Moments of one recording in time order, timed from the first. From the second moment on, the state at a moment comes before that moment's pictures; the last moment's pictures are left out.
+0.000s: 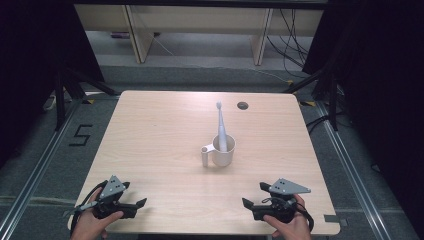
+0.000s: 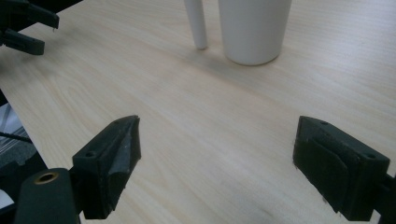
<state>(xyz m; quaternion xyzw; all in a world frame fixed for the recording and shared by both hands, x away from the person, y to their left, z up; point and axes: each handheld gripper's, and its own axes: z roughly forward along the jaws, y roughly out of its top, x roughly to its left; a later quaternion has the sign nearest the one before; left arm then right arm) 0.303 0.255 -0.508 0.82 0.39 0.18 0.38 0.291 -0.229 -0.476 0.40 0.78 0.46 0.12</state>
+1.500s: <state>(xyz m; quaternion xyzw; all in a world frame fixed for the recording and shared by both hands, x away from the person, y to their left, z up) 0.303 0.255 -0.509 0.82 0.38 0.18 0.38 0.254 -0.247 -0.489 0.38 0.82 0.40 0.12</state>
